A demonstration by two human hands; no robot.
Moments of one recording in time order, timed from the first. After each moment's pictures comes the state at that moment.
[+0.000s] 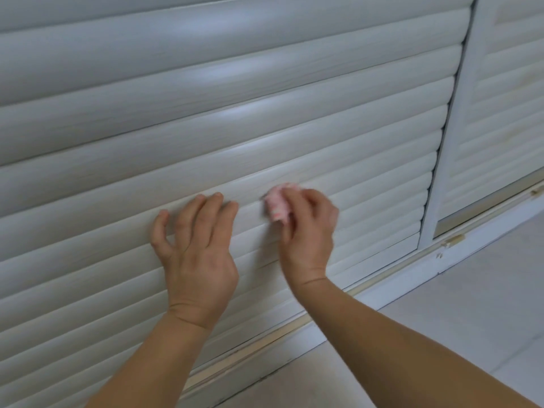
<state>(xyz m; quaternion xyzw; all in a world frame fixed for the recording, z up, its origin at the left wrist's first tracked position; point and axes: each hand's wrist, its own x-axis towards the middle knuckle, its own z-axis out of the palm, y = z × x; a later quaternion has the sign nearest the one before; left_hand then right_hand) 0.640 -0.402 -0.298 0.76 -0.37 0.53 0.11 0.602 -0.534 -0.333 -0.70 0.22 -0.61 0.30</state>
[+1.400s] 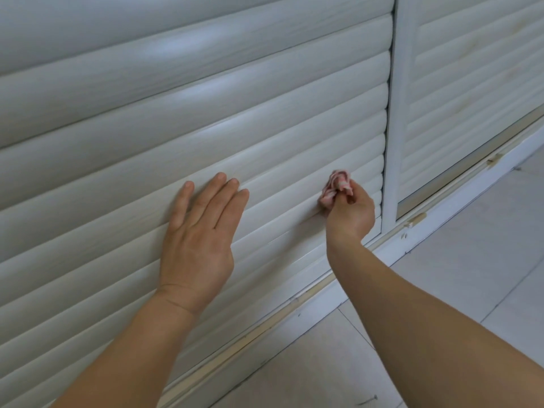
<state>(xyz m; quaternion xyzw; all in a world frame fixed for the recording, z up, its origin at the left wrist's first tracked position) 0.634 -0.484 -0.291 0.72 -0.53 0.44 0.05 0.565 -0.675 -0.355 -0.43 0.47 -0.52 0.57</state>
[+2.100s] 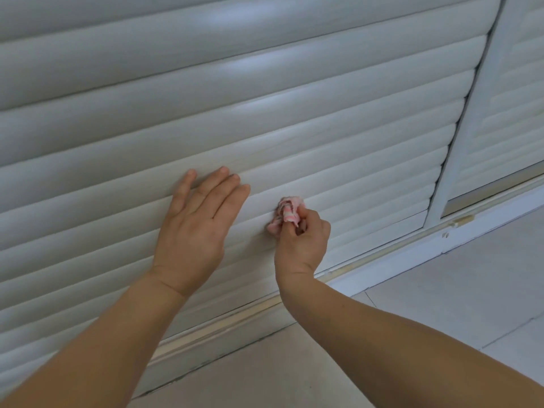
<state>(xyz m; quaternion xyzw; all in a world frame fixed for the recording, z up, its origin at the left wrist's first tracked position) 0.649 -0.381 -0.295 0.75 -0.50 0.43 0.02 0.595 -0.500 -0.362 -0.53 0.38 -0.44 0.62</state>
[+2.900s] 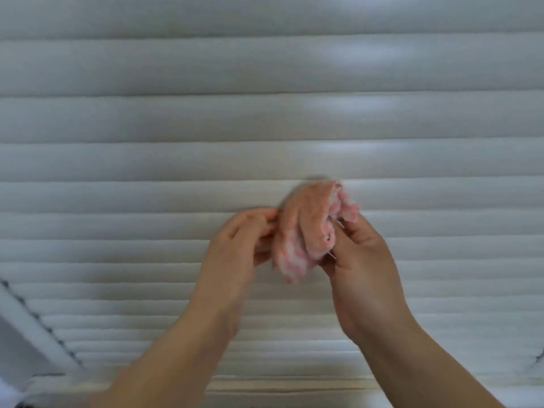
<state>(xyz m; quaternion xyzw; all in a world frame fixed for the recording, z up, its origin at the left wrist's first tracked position) 0.635 -0.301 -0.153 0.64 -0.12 -0.02 0.76 0.593 -0.414 -0.157 -0.58 0.02 -0.23 0.78</state>
